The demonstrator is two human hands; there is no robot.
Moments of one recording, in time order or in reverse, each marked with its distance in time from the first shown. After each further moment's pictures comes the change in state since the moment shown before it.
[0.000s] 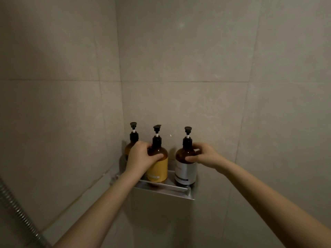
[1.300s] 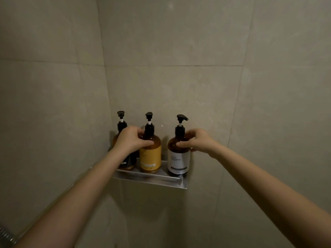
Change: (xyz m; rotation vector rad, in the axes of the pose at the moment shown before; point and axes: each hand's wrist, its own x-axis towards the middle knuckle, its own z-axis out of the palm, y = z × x) left_hand 0.034 0.000 -0.007 0.014 -0.238 -0.061; right_hand 0.011 0.002 -0.002 -0.006 0.073 0.083
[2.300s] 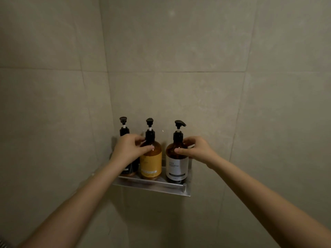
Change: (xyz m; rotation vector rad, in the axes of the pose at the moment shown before) left_hand -0.013 -0.008 0.000 -0.106 0.108 0.022; right_hand -0.009 -0.001 0.011 0.012 0.073 -0.062
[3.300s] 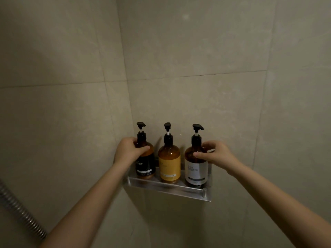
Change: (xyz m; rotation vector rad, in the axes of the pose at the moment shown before) left_hand 0.020 -0.053 -0.031 0.047 0.139 -0.190; right_hand 0.001 0.005 0.006 0.055 0.049 -0.007
